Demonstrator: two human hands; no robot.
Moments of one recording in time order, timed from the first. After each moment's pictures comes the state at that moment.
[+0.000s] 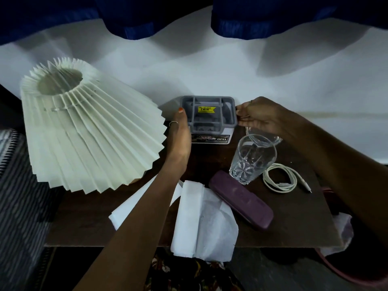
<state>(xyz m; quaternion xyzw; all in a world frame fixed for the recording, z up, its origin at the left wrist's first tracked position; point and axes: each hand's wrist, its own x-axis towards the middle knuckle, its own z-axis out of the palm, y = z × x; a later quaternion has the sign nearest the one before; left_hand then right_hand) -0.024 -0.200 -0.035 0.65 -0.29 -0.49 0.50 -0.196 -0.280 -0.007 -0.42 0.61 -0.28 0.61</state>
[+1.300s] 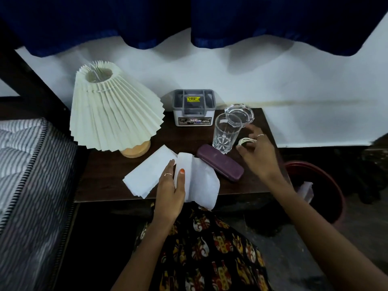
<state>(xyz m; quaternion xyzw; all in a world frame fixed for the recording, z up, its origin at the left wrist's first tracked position) -0.017 0.005 -0.055 0.70 -0.51 -0.35 0.36 -0.227 -0.074 -0.013 -0.58 0.68 -0.35 0.27</state>
